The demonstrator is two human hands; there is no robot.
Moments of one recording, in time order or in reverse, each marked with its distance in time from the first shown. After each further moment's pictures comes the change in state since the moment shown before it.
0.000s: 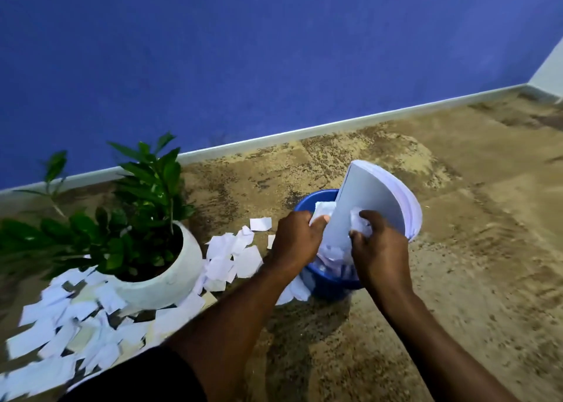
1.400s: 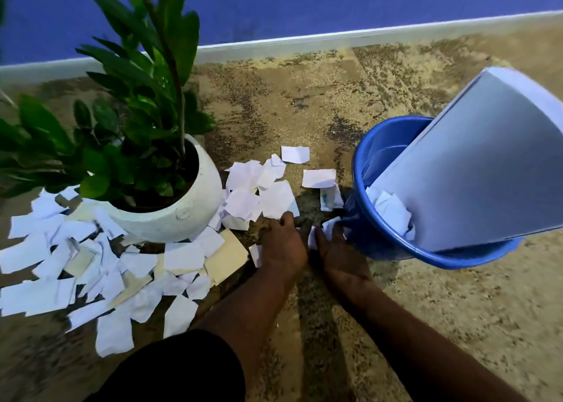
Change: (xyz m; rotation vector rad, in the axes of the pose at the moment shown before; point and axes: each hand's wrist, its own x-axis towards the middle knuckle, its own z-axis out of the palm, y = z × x) left_hand -0.014 -0.198 0.067 0.374 -0.132 -0.432; right_hand -0.066 0.072 0.215 -0.650 -0.776 -0.152
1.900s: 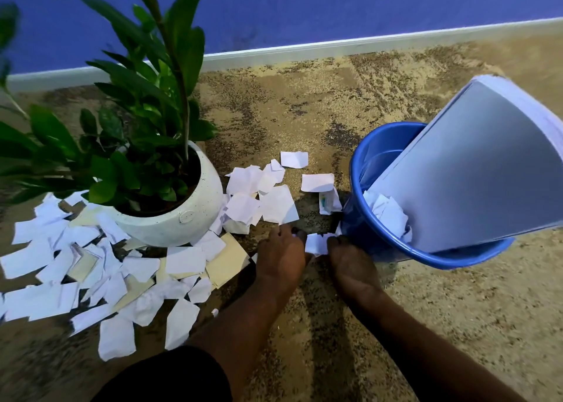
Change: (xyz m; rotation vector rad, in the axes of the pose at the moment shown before) left_hand -0.006 -0.018 0.010 0.294 0.055 0.298; right_hand -0.011 0.016 -0.012 -0.027 0.080 -0.053
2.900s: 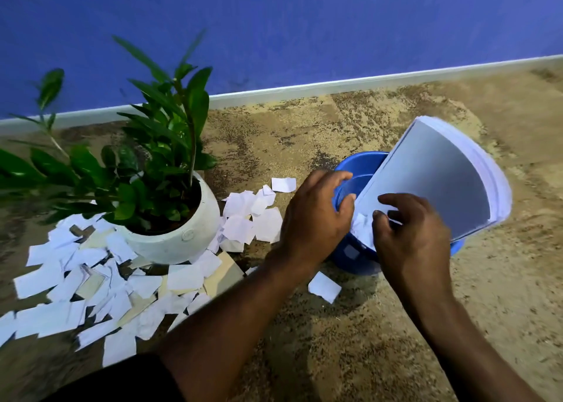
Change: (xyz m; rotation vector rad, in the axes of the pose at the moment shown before) left_hand -0.023 0.082 -0.158 -0.727 0.510 0.331; right_hand -0.079 0.015 -0.166 0.578 0.748 0.123
